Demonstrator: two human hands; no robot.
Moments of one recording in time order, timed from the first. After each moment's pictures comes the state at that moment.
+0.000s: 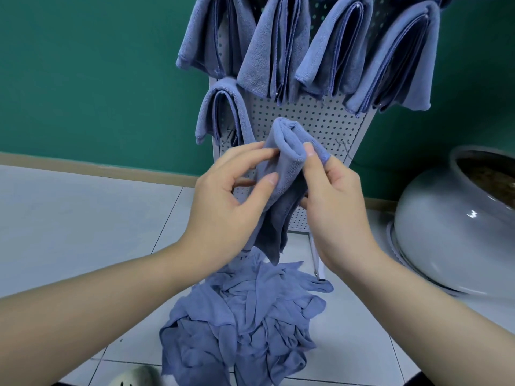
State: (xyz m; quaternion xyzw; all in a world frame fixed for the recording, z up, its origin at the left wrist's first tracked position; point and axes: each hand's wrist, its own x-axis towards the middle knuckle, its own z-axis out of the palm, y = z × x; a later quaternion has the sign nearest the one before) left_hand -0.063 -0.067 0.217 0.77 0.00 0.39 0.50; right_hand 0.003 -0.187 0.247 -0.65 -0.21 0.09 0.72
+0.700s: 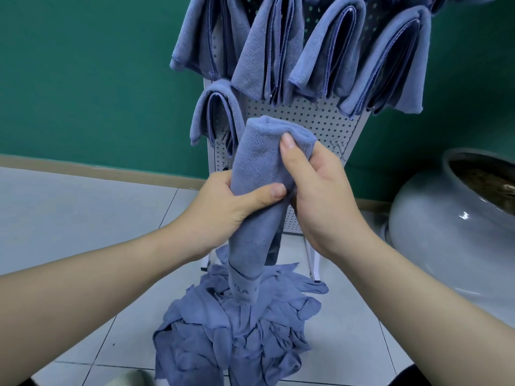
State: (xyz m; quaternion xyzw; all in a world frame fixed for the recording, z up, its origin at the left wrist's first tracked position) left_hand -0.056 -0.059 0.220 0.66 0.07 0.15 0.73; right_hand 0.014 -0.181 0.254 -0.59 -0.30 0.14 0.74
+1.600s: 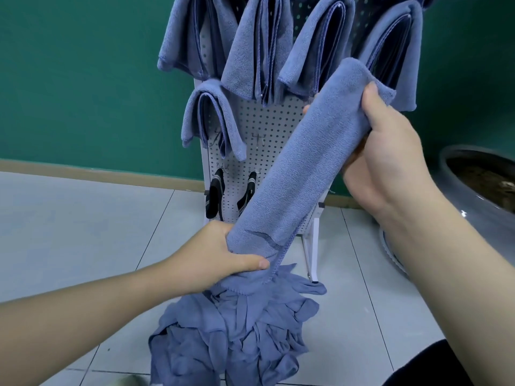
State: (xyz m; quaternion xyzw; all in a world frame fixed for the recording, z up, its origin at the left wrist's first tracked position) left_hand -0.067 -0.055 0.168 0.80 0.14 -0.01 0.58; right_hand 0.073 -0.214 0.297 -0.49 -0.17 0.11 0.85
